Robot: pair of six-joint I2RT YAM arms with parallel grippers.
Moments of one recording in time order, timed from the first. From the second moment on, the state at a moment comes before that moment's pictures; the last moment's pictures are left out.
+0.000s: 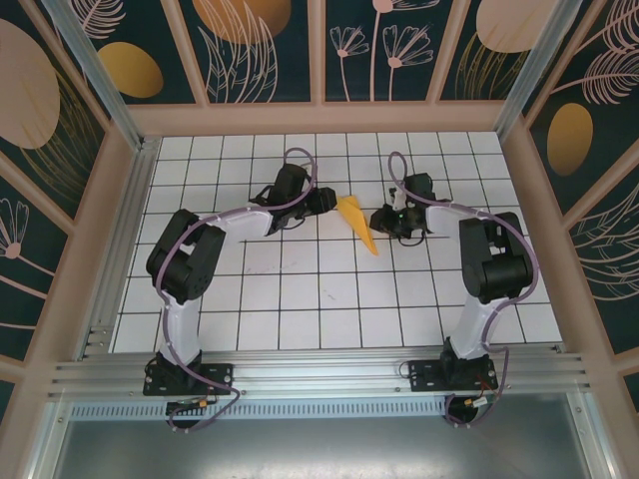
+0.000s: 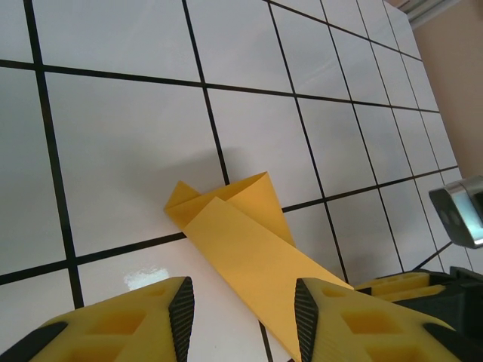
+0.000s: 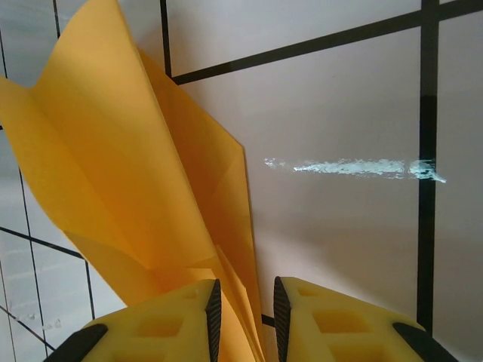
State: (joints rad) left arm -0.56 2.01 1.28 0.13 0.25 -0.69; right arm 0.22 1.84 1.04 -0.25 -0.49 0.43
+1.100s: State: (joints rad) left arm -0.56 1.91 1.15 0.16 0.14 -0.72; right arm 0.50 1.94 1.24 -0.45 -0.18 0.35
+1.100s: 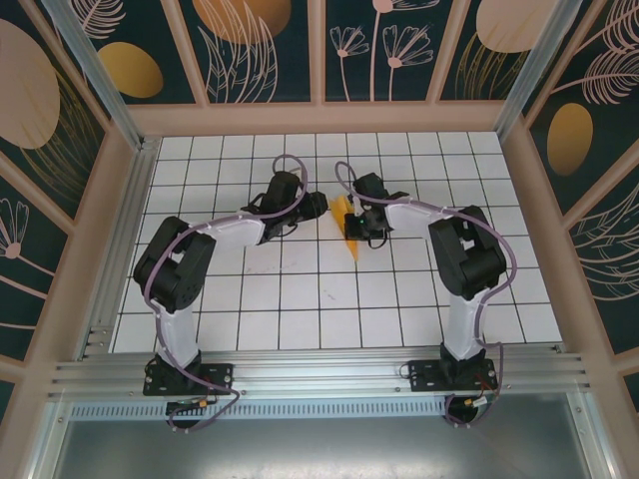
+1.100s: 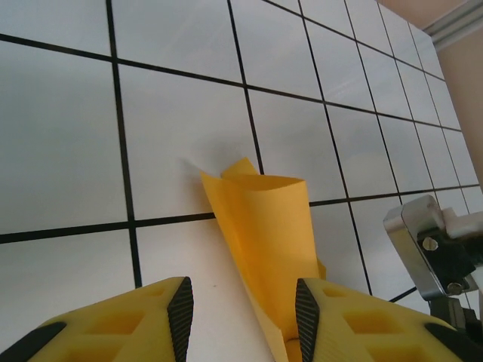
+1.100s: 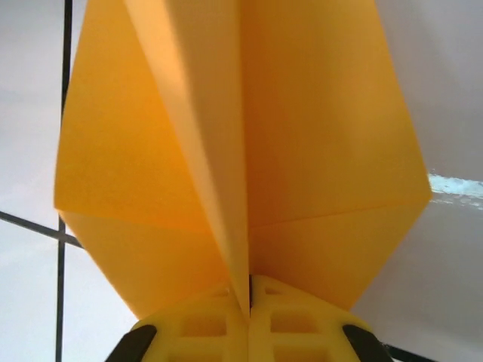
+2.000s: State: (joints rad) left arm -0.56 1.79 1.04 0.17 -0.02 -0.74; right arm 0.60 2.05 1.42 -0.64 0.19 0.47
